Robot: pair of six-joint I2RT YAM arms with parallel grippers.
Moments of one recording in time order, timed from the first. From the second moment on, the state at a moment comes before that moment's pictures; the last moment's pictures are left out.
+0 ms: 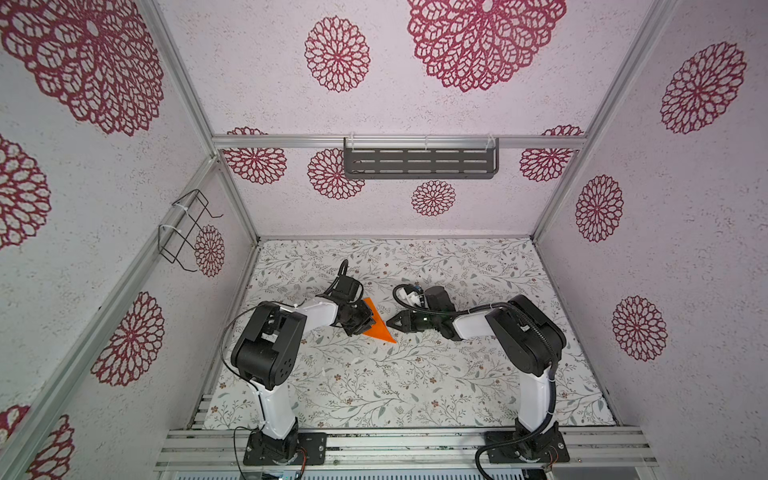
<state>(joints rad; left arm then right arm) -0.39 1.87 1.03 -0.28 0.35 -1.04 0.60 1.98 0.94 0.44 -0.70 0.62</state>
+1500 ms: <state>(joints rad) -0.39 1.91 1.11 -0.39 0.35 -1.02 0.64 2.04 1.00 0.33 -0.70 0.59</state>
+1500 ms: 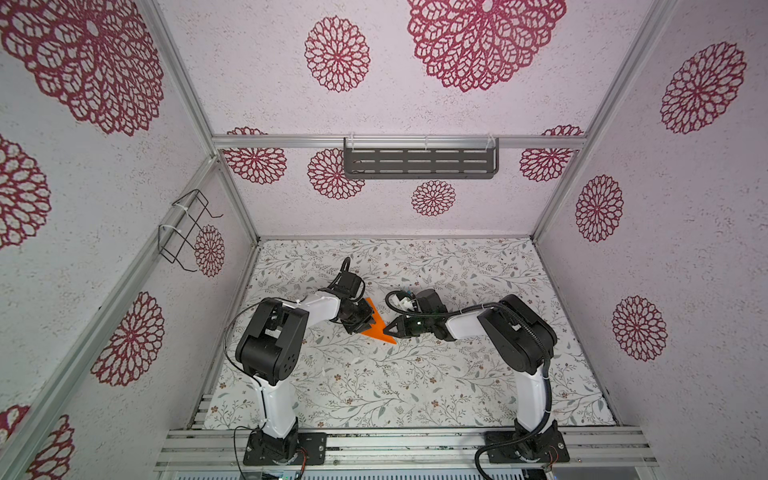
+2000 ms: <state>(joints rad) -0.39 1.92 1.13 -0.42 0.36 -1.01 0.64 2.05 1.00 0.32 -0.70 0.59</state>
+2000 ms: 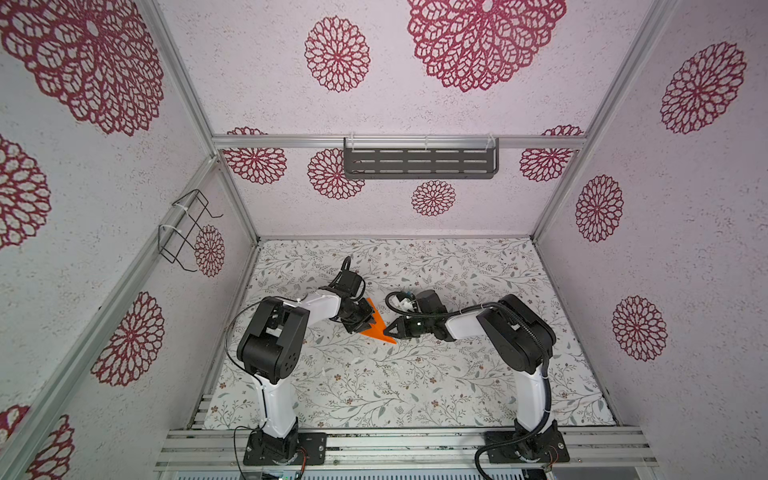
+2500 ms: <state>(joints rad) -0.38 1.94 1.18 -0.47 0.36 -0.99 0.64 2.05 1.00 0.30 -0.70 0.56</state>
